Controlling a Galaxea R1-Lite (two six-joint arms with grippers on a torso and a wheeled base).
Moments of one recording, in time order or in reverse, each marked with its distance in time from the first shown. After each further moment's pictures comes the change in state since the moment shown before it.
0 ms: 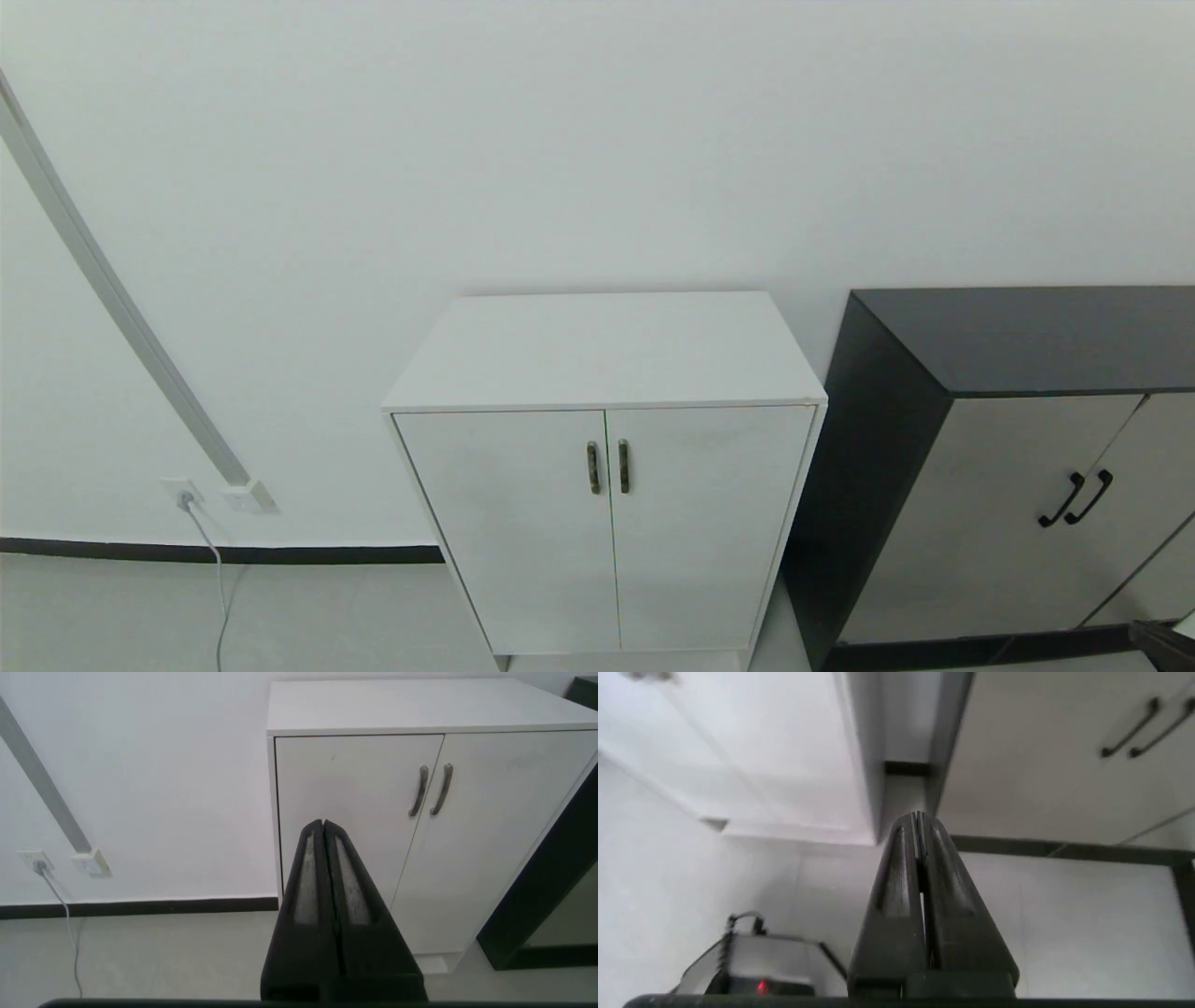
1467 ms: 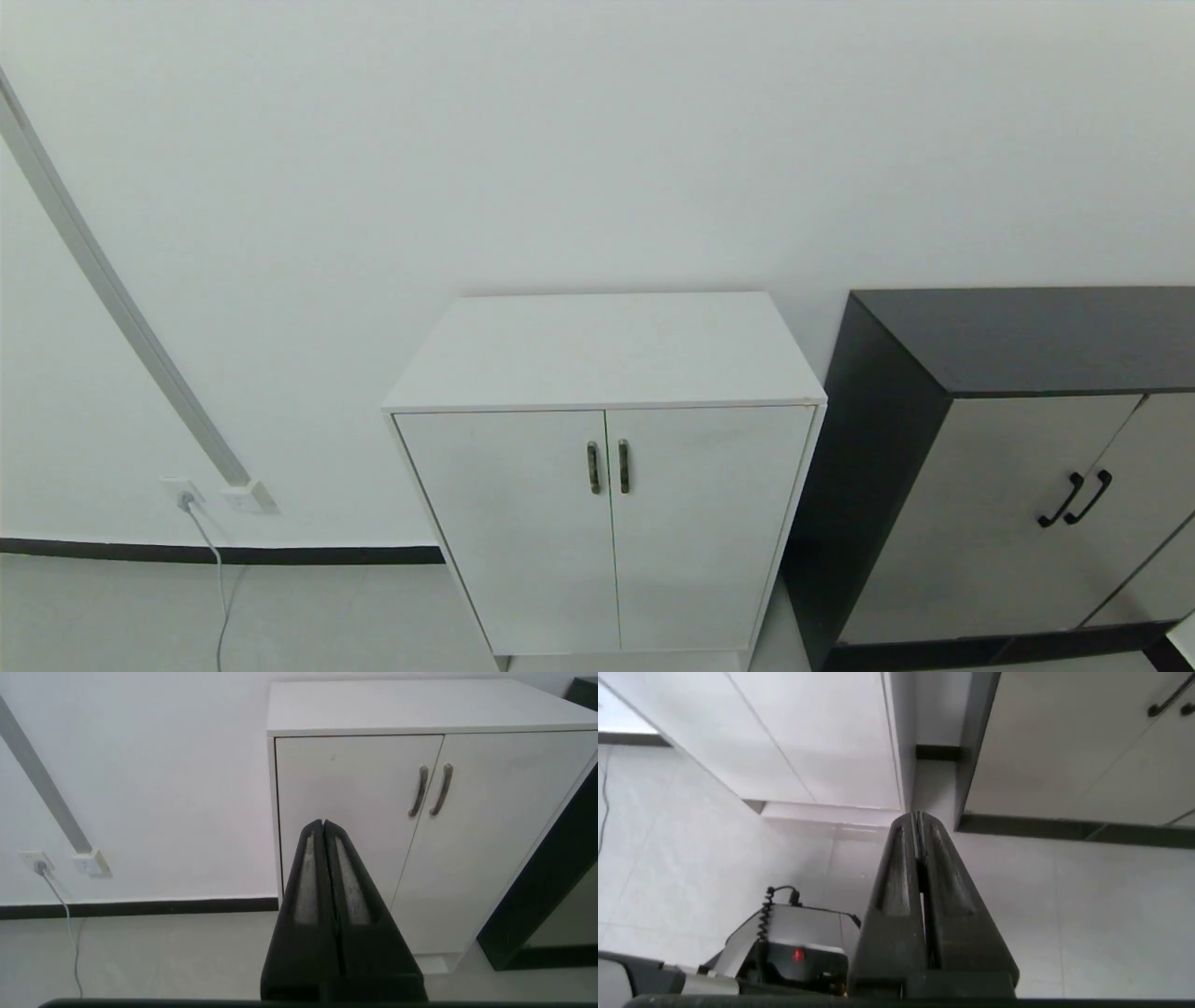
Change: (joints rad) left arm 0.000 0.000 0.000 -0.001 0.000 0.000; right arm 0.029 -0.357 0.003 0.449 0.017 0.057
